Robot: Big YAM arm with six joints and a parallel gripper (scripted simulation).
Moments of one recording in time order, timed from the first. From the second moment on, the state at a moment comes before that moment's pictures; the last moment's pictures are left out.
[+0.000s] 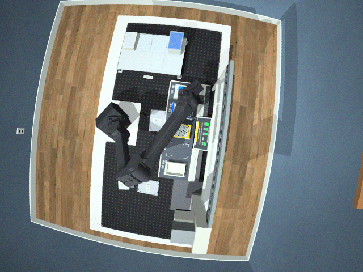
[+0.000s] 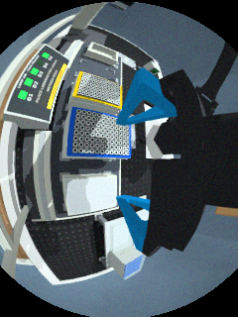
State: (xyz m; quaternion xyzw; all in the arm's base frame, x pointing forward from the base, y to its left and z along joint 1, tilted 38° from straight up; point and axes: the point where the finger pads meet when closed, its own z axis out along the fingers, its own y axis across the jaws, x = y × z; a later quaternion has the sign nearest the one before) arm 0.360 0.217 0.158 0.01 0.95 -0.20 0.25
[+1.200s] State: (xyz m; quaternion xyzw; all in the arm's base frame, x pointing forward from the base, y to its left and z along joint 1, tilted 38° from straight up) arm 0.370 0.287 0.125 0.01 0.95 -0.20 0.25
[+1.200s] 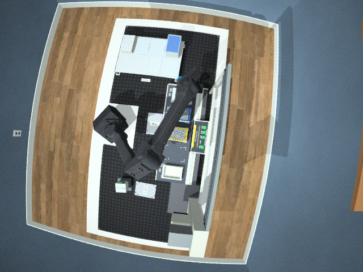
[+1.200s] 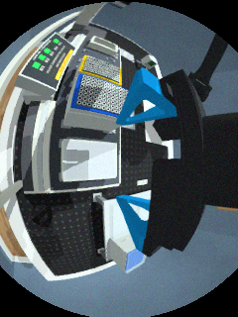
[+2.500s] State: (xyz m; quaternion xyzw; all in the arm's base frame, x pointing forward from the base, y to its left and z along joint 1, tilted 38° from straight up) arm 0.342 0.298 0.161 0.02 0.95 -0.20 0.25
